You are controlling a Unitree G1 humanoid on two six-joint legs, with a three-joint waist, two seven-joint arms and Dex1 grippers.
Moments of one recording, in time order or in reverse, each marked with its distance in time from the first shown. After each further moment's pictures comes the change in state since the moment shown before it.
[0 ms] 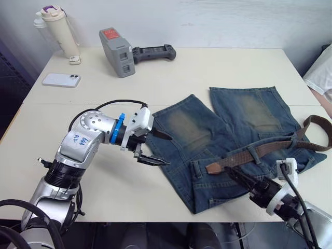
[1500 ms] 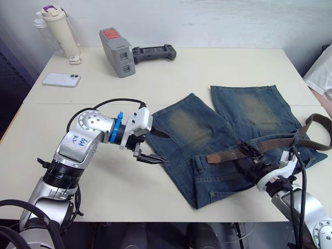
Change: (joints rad) left arm 0.002 0.012 -0.001 0.002 0.033 -0.032 0.015; right arm -0.055 -0.034 0.291 0.149 0.152 -0.599 -0.105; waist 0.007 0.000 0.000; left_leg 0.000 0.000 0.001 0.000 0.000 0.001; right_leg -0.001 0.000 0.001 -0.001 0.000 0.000
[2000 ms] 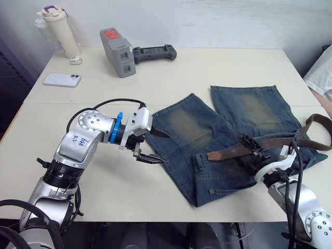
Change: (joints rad) left arm 0.000 0.000 0.000 0.011 0.008 -0.005 -0.001; right arm -0.080 0.037 0.008 0.093 -0.082 -0.034 0.006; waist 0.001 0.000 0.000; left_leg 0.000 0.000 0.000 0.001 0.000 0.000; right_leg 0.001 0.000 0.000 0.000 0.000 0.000
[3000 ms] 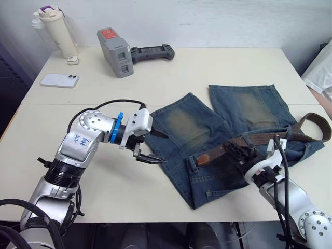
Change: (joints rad) left arm -0.009 -0.005 -0.011 0.034 0.025 -0.028 -0.020; right arm -0.012 -0.030 0.124 -0.155 -0.105 0.019 -0.039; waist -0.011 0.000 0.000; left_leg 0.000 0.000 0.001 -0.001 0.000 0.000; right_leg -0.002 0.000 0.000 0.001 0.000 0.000
